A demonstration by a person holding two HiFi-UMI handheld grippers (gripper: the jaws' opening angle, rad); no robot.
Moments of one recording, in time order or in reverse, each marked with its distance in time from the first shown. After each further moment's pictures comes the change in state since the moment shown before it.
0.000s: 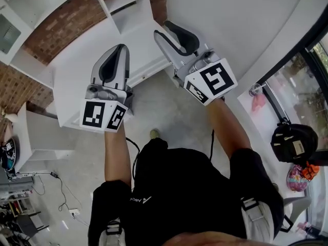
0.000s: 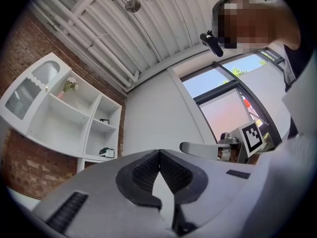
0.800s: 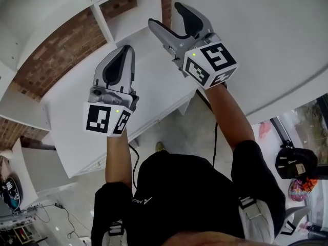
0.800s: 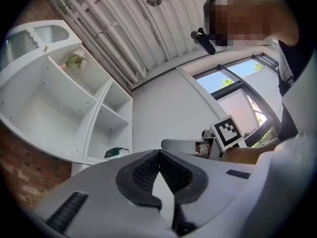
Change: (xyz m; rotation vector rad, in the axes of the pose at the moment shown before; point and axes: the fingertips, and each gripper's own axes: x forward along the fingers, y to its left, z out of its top) left arm 0.170 0.272 -0.082 -0.008 -0.075 -0.076; right arm 0.318 -0.156 -0.125 -0.008 0.082 -0.105
